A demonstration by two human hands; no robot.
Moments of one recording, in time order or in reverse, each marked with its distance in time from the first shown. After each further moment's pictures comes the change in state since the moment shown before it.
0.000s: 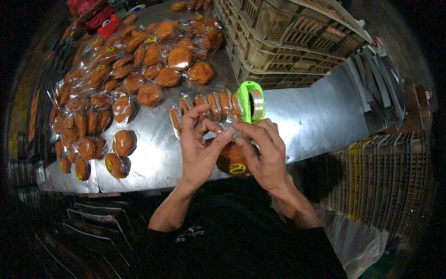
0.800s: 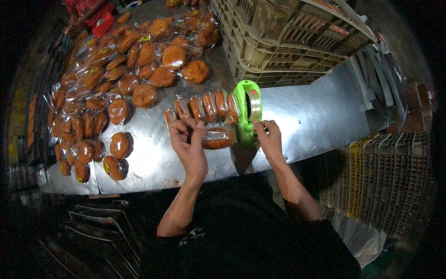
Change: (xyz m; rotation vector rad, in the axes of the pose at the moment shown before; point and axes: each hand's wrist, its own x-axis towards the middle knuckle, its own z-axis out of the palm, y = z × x) left_hand 0.014 -0.048 0.002 -0.156 0.475 0.020; right_hand -0.035 0.147 0.034 -0.045 -0.027 0.696
